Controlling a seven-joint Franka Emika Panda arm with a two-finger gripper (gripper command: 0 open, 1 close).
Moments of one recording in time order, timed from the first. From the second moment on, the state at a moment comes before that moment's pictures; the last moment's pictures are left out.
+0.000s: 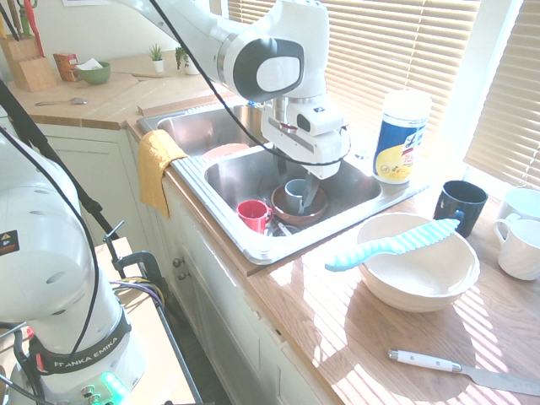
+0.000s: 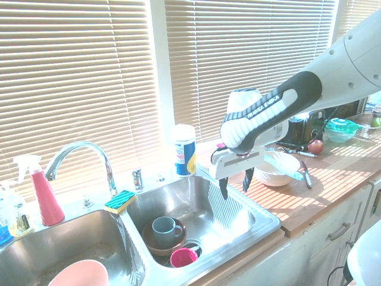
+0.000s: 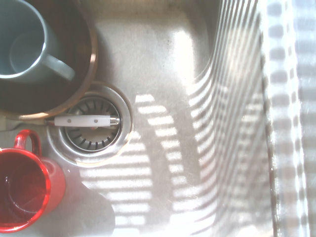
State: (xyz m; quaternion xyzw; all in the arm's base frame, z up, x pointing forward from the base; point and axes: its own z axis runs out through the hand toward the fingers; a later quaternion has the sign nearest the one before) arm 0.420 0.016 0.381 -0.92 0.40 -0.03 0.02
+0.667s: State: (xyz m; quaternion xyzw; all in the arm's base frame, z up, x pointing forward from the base) arm 0.428 -0.028 0.478 -0.92 0.39 -0.06 0.00
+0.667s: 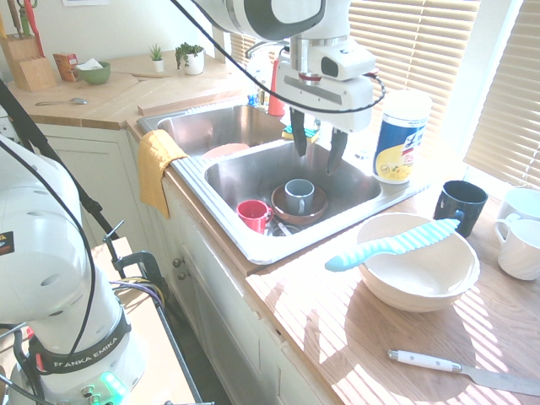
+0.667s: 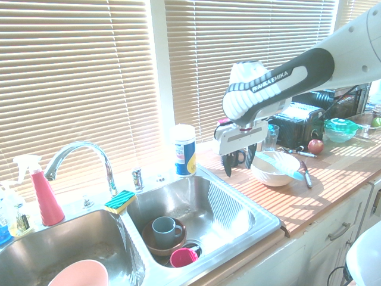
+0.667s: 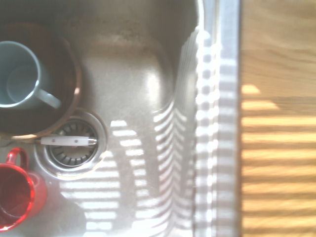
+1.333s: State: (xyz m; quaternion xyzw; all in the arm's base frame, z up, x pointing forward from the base) arm 0.406 -0.176 0.457 -0.88 0.47 -0.04 -0.03
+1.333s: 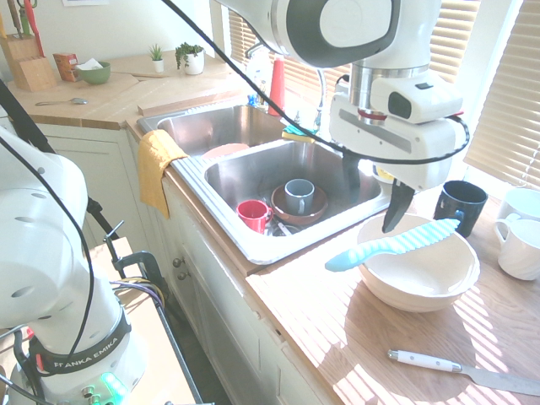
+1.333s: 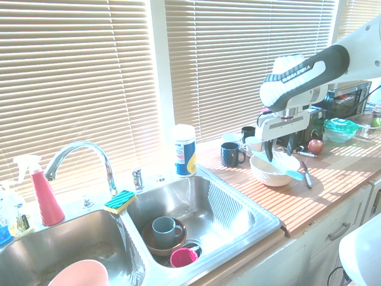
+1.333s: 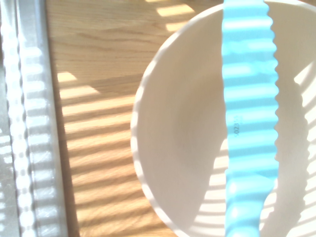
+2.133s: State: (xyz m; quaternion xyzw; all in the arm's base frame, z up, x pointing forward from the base) arm 0.415 -0.203 0.397 -0.88 0.48 -0.03 -0.02
